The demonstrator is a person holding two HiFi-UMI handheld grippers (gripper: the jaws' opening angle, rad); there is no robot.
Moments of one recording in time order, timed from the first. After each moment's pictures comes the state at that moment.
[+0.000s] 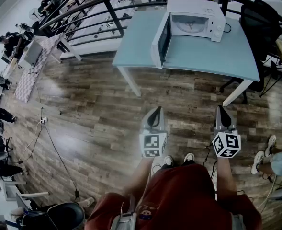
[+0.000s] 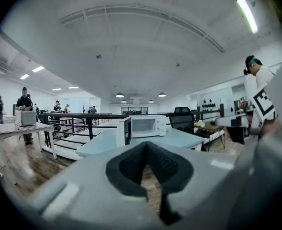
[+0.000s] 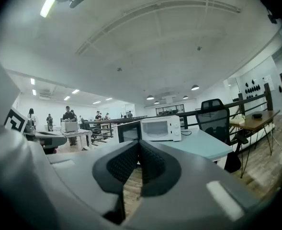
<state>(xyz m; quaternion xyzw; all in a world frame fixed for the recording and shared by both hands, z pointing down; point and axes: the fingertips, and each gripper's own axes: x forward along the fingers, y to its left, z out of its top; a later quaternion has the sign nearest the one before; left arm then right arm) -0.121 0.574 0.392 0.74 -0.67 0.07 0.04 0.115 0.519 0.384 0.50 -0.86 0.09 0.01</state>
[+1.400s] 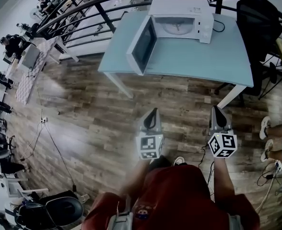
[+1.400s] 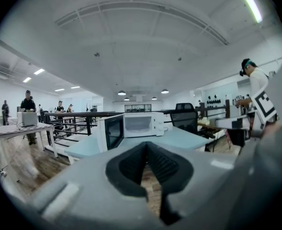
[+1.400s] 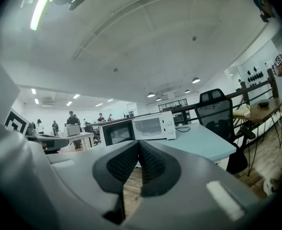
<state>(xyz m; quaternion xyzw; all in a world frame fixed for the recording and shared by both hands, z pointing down) -0.004 0.467 0.407 0.72 -0.69 0.09 0.05 0.223 0.405 0.413 0.48 -0.87 0.13 0.00</state>
